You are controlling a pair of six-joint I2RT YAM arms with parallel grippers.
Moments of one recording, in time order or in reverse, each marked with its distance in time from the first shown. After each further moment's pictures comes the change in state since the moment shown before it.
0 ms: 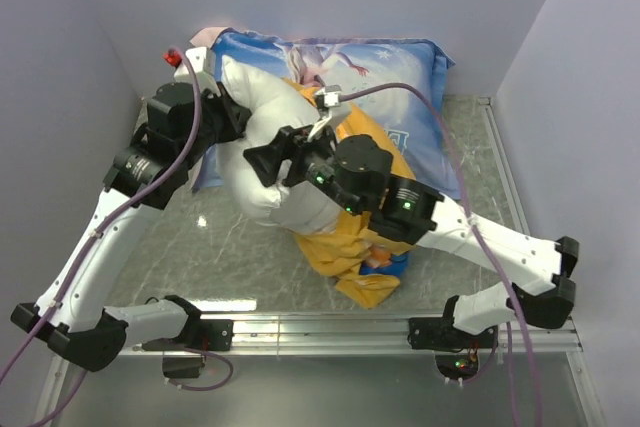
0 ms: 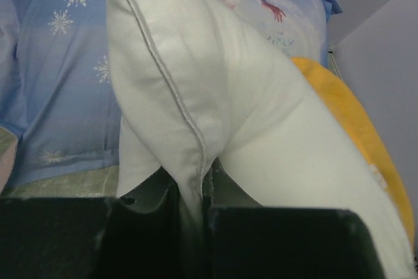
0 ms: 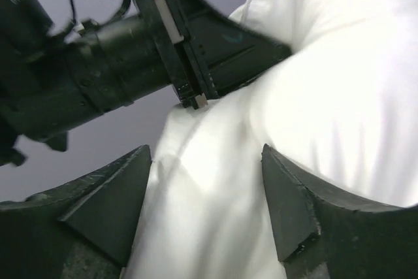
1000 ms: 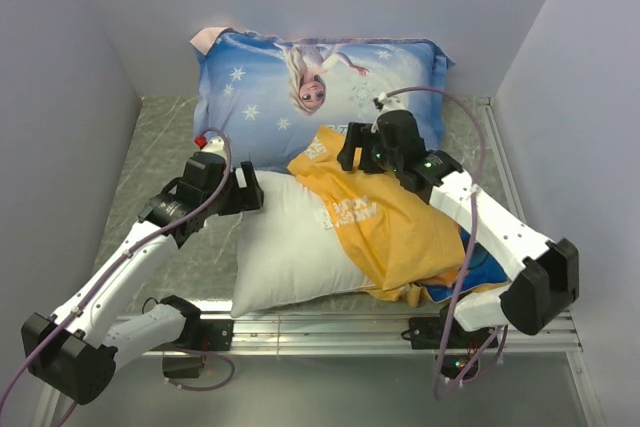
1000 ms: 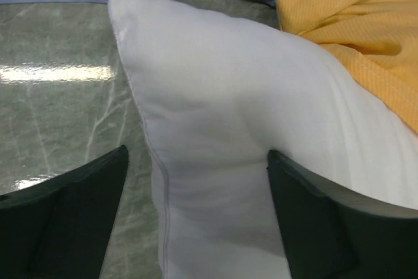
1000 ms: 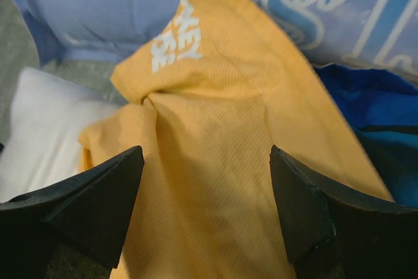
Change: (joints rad) left arm 0.053 -0.198 -0.674 0.048 0.109 -0.100; right arm -0.597 -0.048 -0.316 -0.300 -0.288 -0.036
